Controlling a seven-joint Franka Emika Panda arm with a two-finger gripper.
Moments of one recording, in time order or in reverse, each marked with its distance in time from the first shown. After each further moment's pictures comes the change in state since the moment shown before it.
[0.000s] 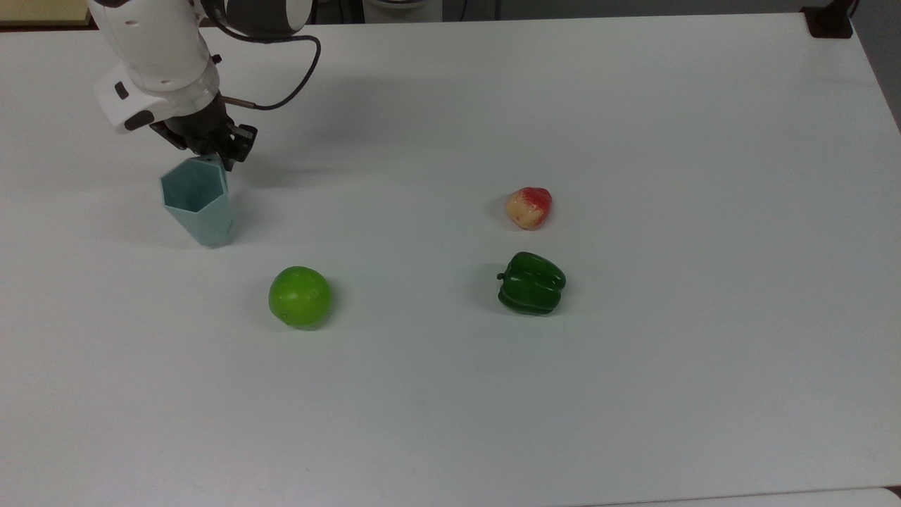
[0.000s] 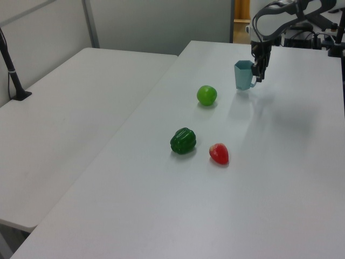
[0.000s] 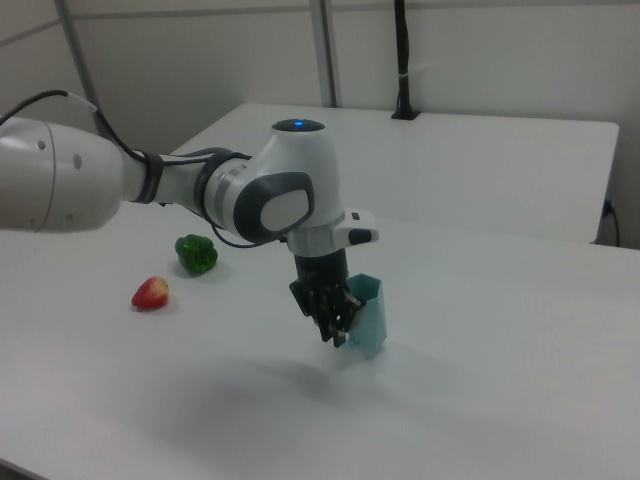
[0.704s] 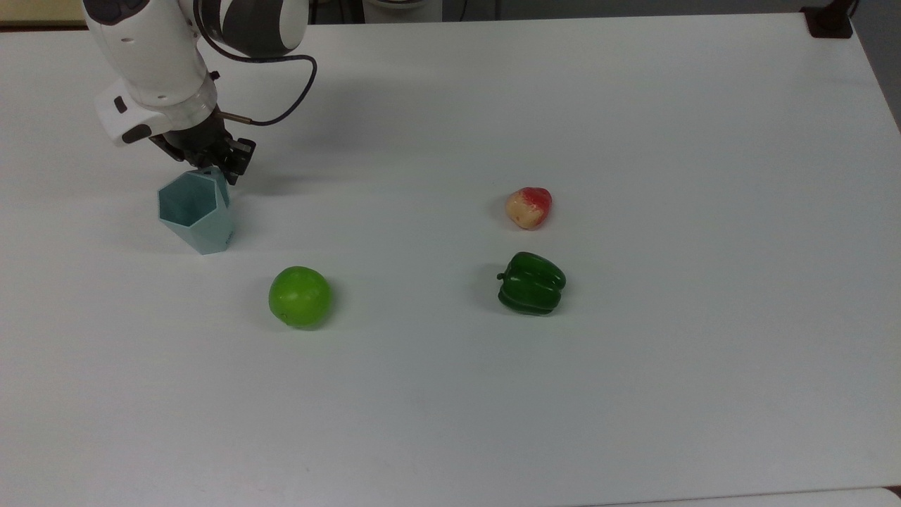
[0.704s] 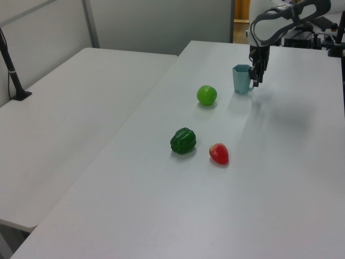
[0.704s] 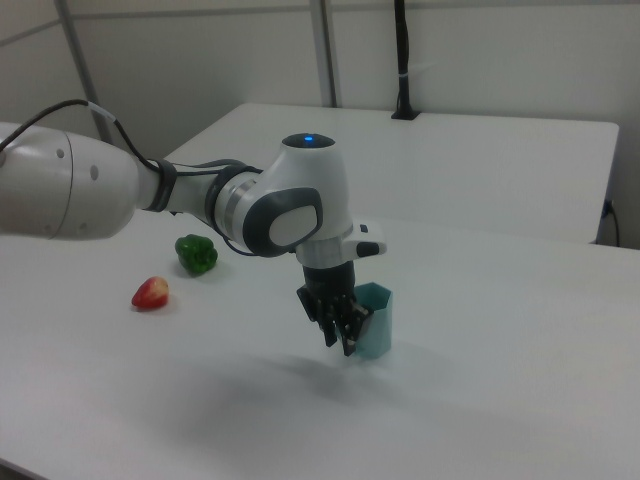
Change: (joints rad) arm -0.014 0.039 0.001 0.002 0.033 0.047 0.000
